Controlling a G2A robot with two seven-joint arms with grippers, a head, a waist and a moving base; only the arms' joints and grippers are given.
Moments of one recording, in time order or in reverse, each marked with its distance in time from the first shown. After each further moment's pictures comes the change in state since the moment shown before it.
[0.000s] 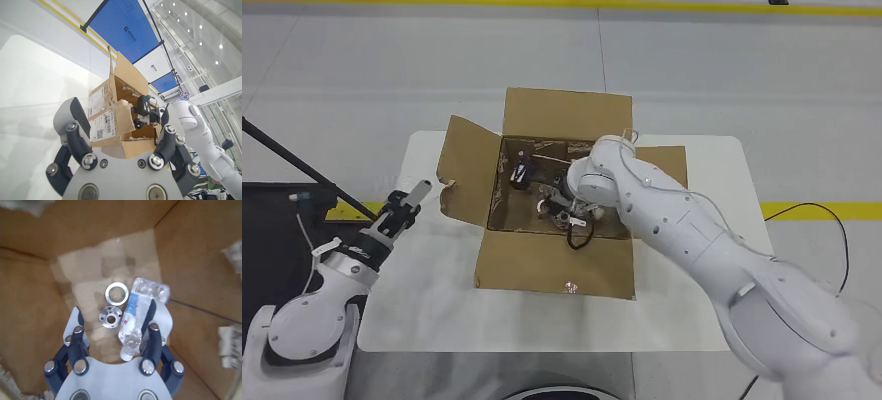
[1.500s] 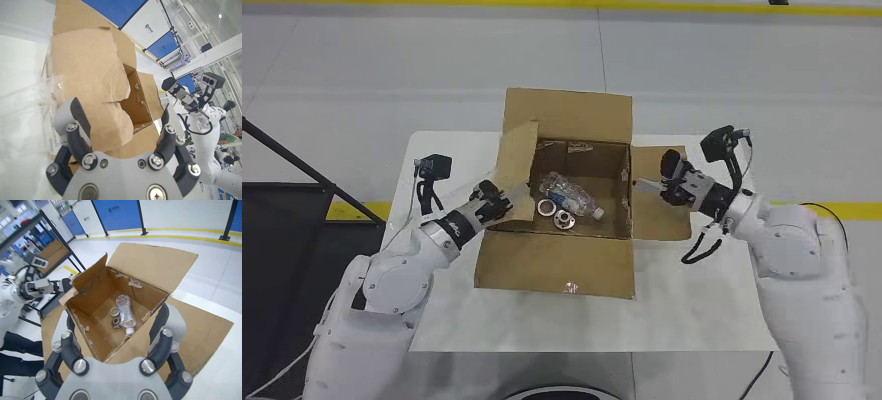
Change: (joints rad) left arm -0.305 0.001 0.396 0.080 0.182 0.124 -0.111; right arm -0.803 0.365 1.099 -0.696 0.379 -0.030 -0.082
